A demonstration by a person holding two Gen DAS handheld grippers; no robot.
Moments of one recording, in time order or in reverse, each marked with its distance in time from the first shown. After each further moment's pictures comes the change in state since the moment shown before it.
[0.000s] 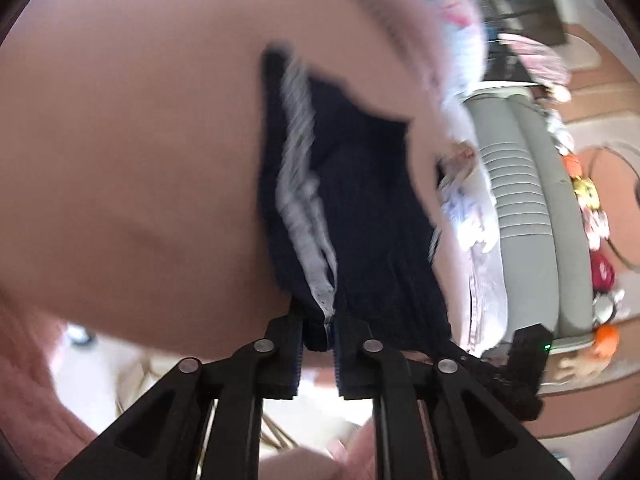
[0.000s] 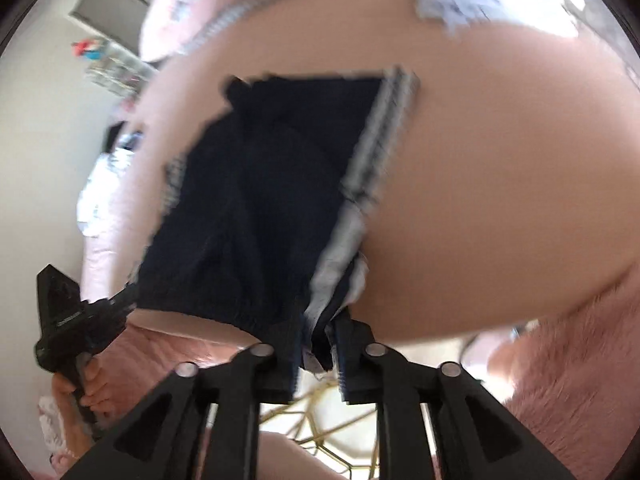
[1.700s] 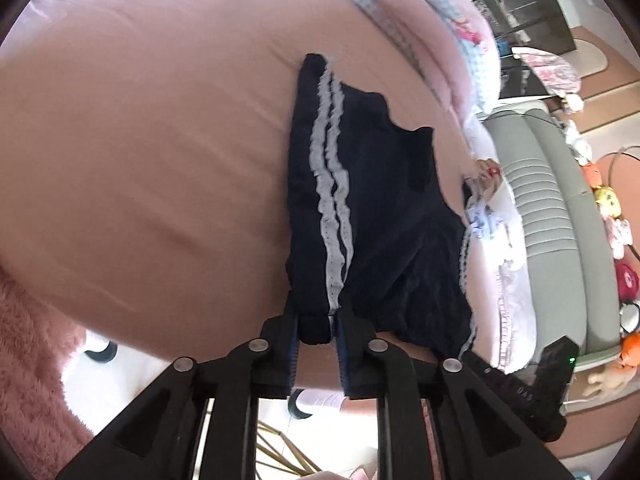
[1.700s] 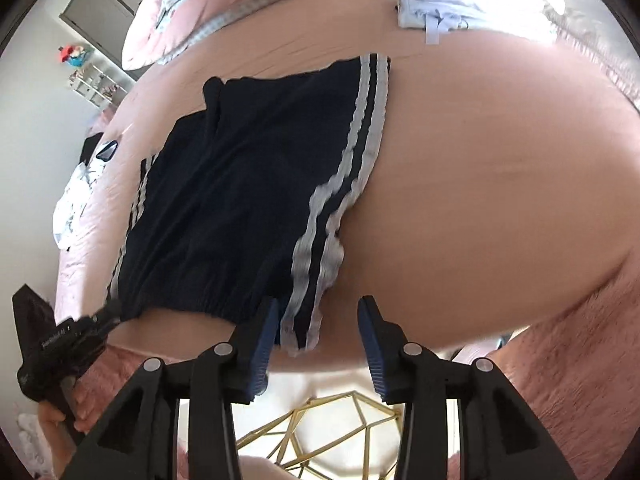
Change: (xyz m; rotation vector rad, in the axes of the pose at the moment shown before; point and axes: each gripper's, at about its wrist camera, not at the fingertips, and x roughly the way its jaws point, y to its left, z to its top) left arm -0.002 -0.001 0.001 0.023 -0.142 0.062; right arm -0.017 0.016 -0.058 0.007 -0.083 -0.057
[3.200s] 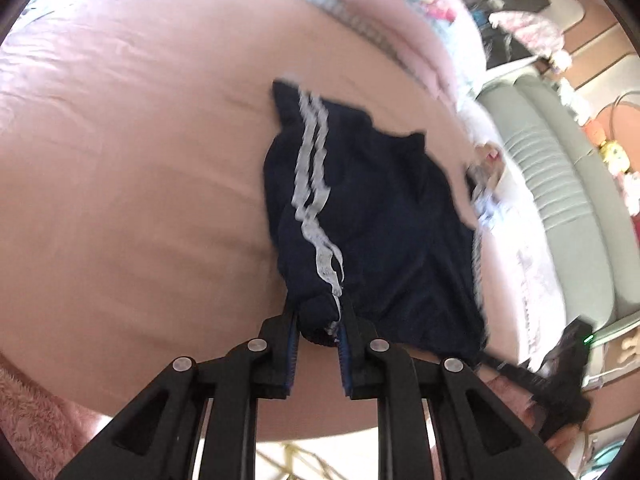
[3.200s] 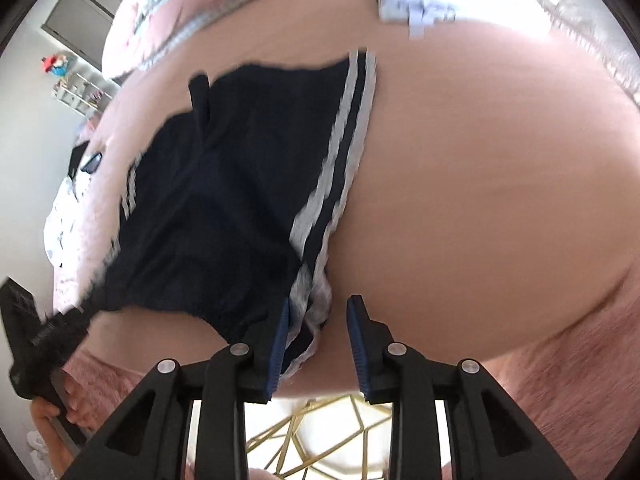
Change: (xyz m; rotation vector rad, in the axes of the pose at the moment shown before) left arm -0.014 -0.020 0.035 0.152 -0.056 0.060; right arm 0.002 -0.001 -0.009 0.062 0.047 -0.044
